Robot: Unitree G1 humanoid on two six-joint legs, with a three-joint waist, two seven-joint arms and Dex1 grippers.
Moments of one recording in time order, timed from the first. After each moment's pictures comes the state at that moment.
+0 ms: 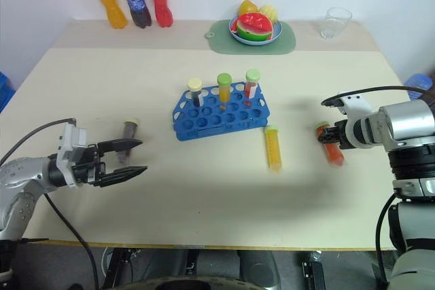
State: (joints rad) left arm 0.01 0.78 0.22 -0.21 -0.62 0.29 -1.20; right arm -0.67 -0.98 0.13 0.20 0.41 1.34 0.63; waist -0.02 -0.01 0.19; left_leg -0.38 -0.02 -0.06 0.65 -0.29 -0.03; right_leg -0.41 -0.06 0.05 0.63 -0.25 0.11
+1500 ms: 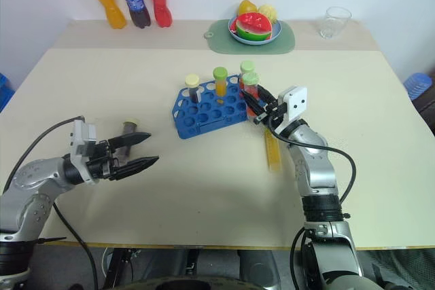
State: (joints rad) left arm -0.02 0.68 0.19 -0.27 -0.64 0.34 -1.06; right arm -0.41 -0.28 -0.07 0.07 0.35 0.08 0.67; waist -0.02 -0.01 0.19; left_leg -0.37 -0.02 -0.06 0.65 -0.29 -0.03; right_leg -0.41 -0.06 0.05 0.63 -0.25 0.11
